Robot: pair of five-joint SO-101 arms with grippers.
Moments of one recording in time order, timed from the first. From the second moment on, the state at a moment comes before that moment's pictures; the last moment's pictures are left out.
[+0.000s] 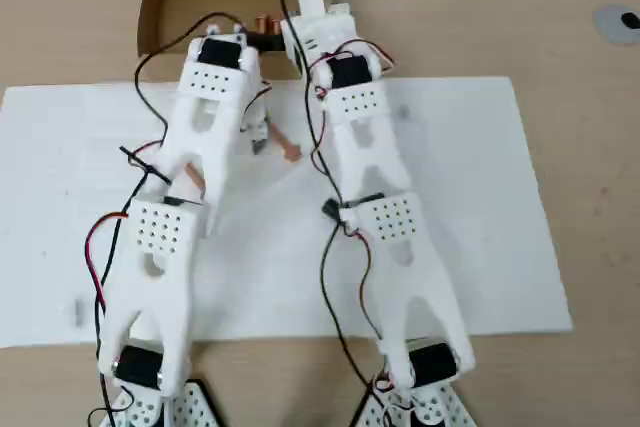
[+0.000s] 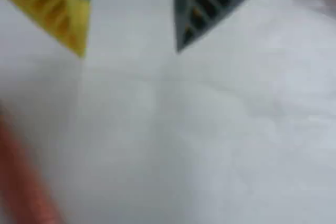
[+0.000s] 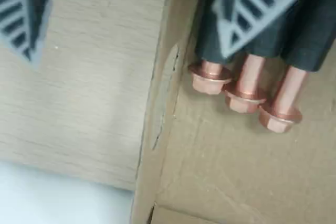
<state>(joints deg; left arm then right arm) 9.8 54.7 -61.6 100.2 5.7 -18.9 79.5 -91.4 48.9 -4.4</state>
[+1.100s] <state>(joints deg) 16.4 42.7 -30.2 74.2 42.6 -18.4 80.6 -91.4 48.9 -4.5</state>
